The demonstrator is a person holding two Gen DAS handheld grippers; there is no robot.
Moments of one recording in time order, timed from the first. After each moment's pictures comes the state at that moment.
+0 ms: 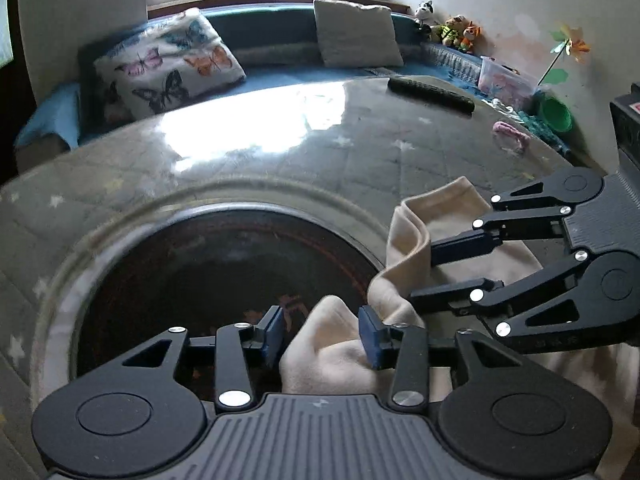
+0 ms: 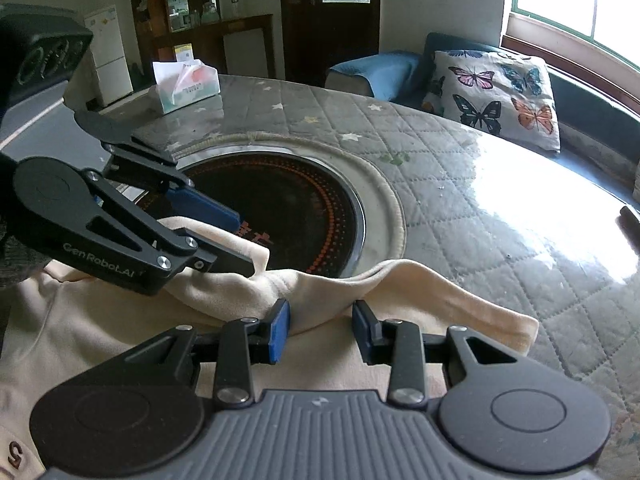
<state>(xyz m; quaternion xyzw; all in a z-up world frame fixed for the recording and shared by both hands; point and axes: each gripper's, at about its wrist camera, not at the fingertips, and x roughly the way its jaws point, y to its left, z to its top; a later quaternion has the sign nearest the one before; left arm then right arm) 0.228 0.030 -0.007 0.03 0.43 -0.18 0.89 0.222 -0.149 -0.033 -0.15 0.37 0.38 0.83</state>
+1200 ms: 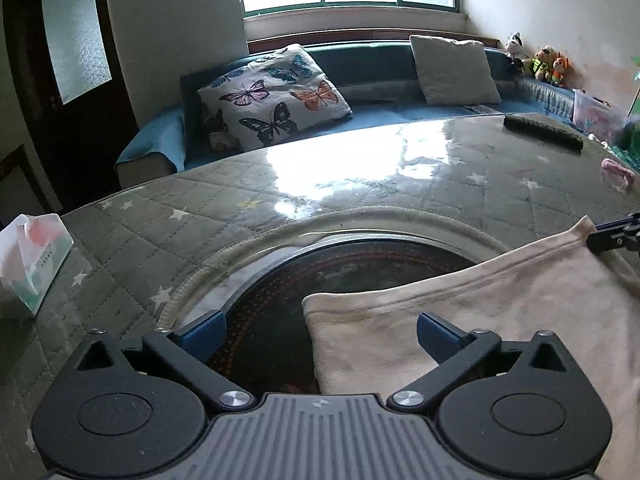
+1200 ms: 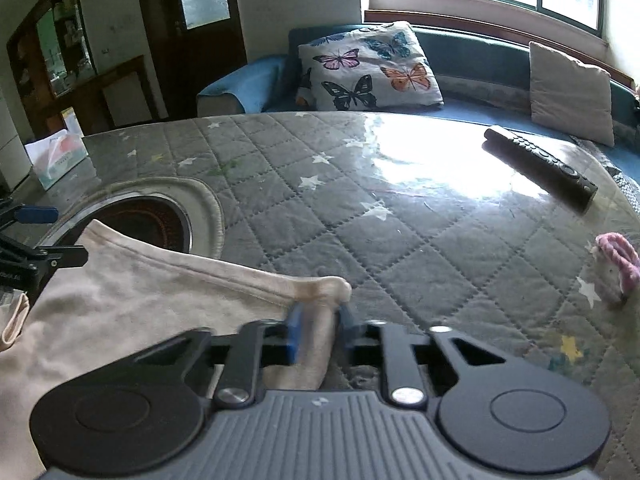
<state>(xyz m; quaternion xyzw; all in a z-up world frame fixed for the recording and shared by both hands) 0.234 0.068 -0.013 0.07 0.36 -0.01 0.93 0.262 -0.233 -0.034 -0.05 0.39 0.22 0.89</state>
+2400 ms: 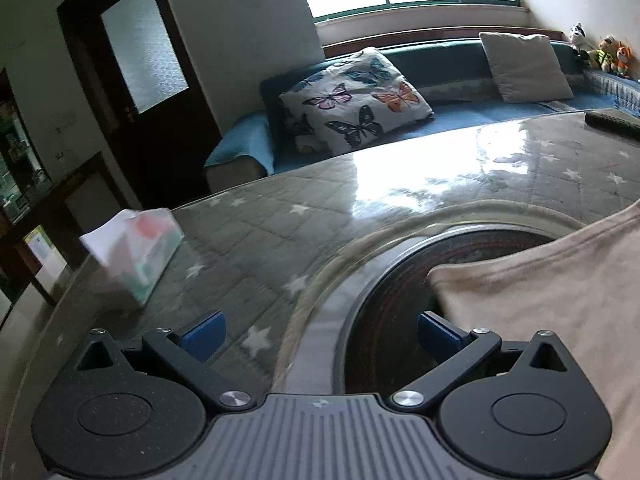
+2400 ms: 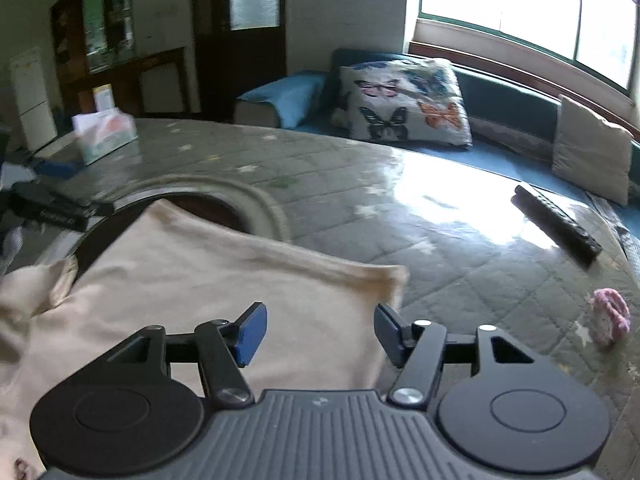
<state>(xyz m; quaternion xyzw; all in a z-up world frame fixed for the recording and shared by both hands) 0.204 0.119 -0.001 0.11 0.34 0.11 0.93 0.208 -0.201 -0.003 -0.12 0.35 0.28 0.89</state>
